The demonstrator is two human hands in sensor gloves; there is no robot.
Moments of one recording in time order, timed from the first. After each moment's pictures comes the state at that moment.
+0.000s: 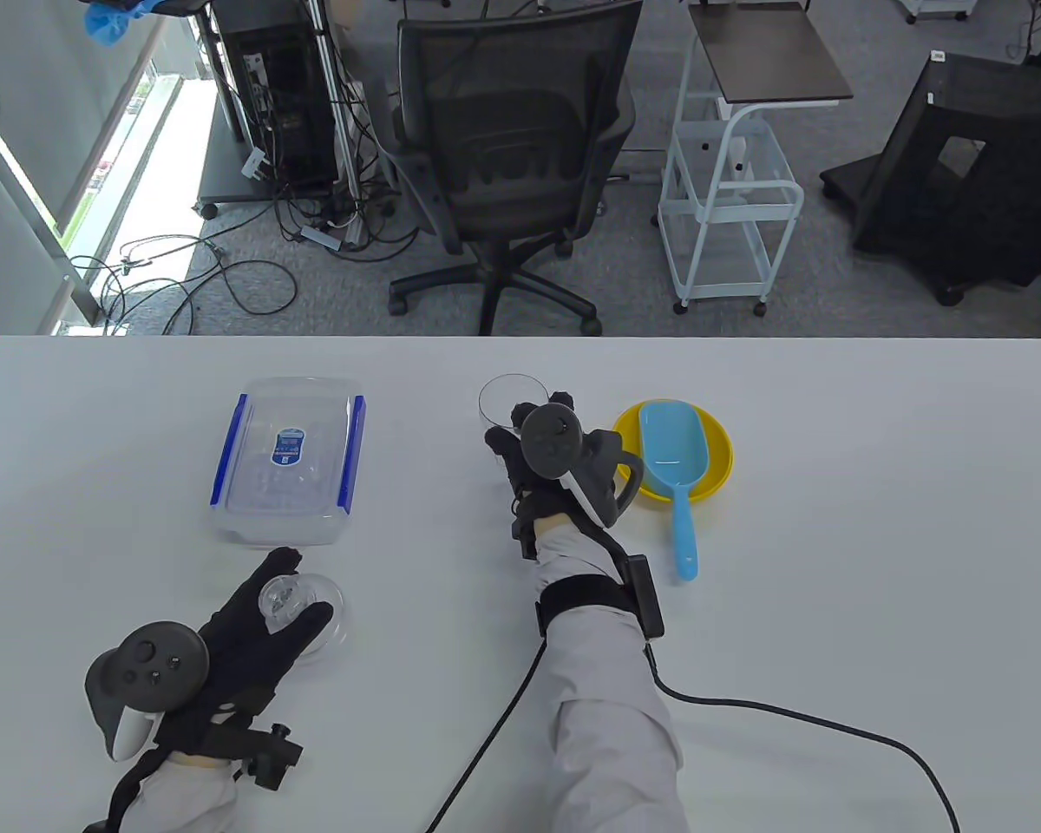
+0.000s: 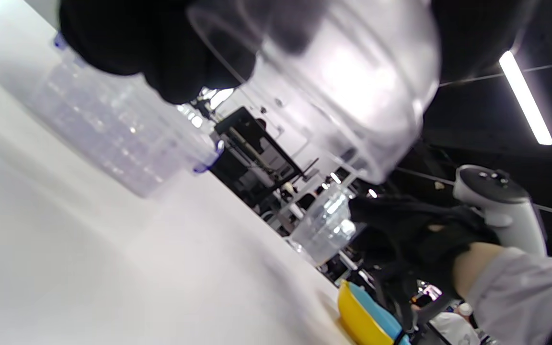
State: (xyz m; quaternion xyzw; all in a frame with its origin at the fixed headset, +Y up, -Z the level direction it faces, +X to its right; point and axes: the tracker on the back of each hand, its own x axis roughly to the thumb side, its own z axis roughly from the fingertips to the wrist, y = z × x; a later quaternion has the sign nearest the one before) left_hand -0.302 -0.709 -0.222 0.07 -0.06 0.39 0.91; right_hand 0.029 -0.674 -0.428 0.00 -0.14 0.97 0.22
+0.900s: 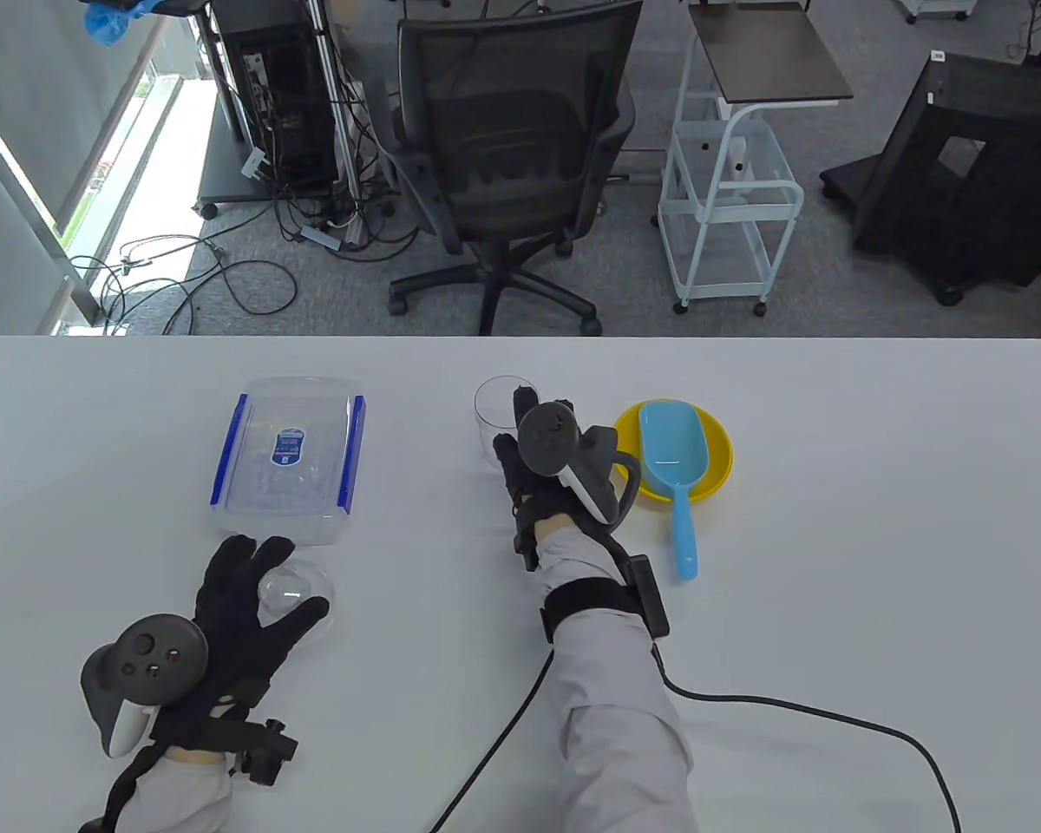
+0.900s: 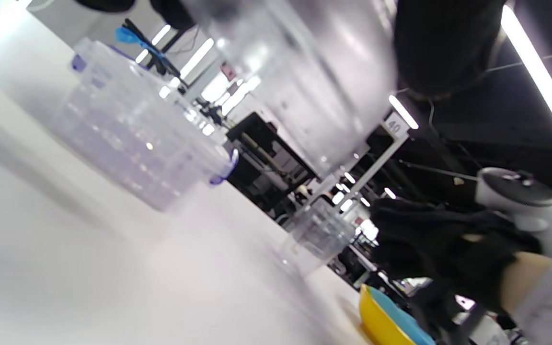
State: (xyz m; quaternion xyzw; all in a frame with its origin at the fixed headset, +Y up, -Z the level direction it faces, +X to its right) left_hand -0.306 -0.701 -0.223 0.08 -0.04 0.36 0.93; right_hand 0.040 -0.669 -0.410 0.05 -0.08 0.97 0.22
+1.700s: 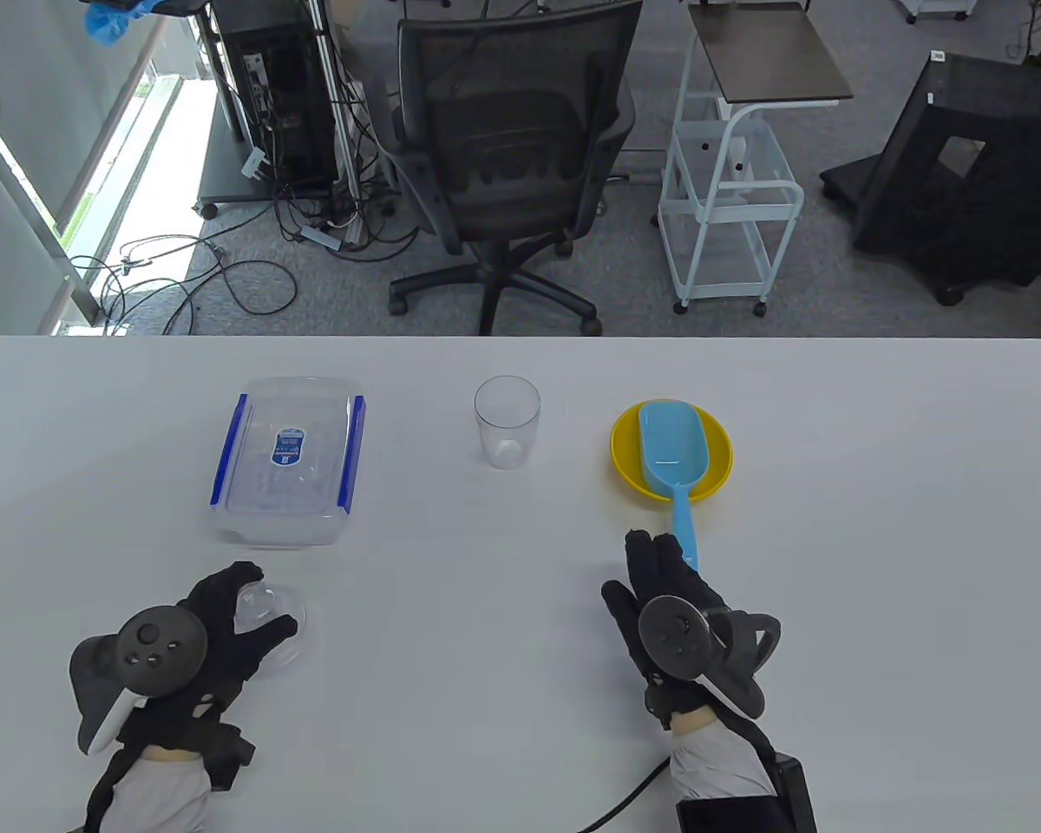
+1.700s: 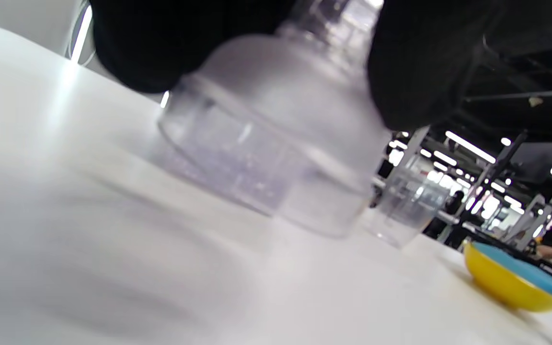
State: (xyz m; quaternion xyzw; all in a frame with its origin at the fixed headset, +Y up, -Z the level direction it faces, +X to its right) left_hand -0.323 -0.705 -0.226 0.00 0.00 0.22 0.98; right_hand 0.144 -0.695 -0.262 0.09 -0.14 0.98 0.13
